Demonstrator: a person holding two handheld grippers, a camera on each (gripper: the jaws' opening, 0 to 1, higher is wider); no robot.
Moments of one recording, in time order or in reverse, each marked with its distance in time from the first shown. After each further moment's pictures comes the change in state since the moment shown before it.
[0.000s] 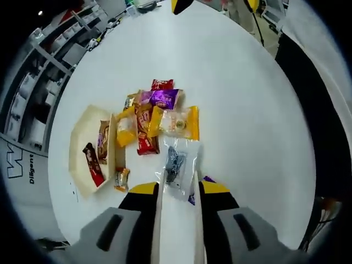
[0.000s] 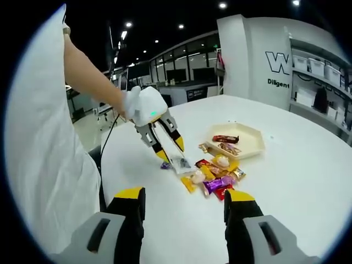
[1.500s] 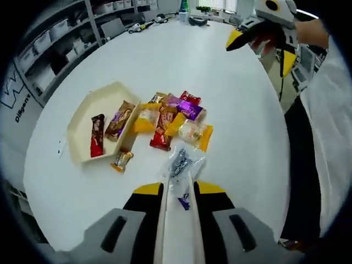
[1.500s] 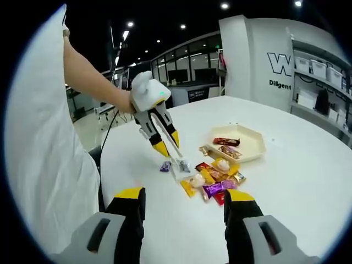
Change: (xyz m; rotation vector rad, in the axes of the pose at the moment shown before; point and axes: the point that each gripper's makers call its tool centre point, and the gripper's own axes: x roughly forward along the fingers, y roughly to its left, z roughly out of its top) left arm -0.021 0.008 -0.001 -0.361 -0.118 -0.032; right arm 0.006 -0.002 0.006 -0.011 -0.003 0.008
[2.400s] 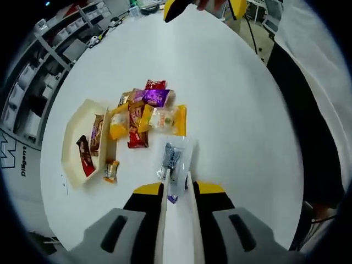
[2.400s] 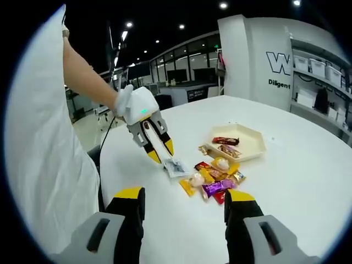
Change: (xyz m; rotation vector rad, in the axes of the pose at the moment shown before) left arm 0.008 -0.022 -0.016 0.280 0.086 -0.021; right arm 0.000 -0.001 -0.001 0.007 -0.002 -0.004
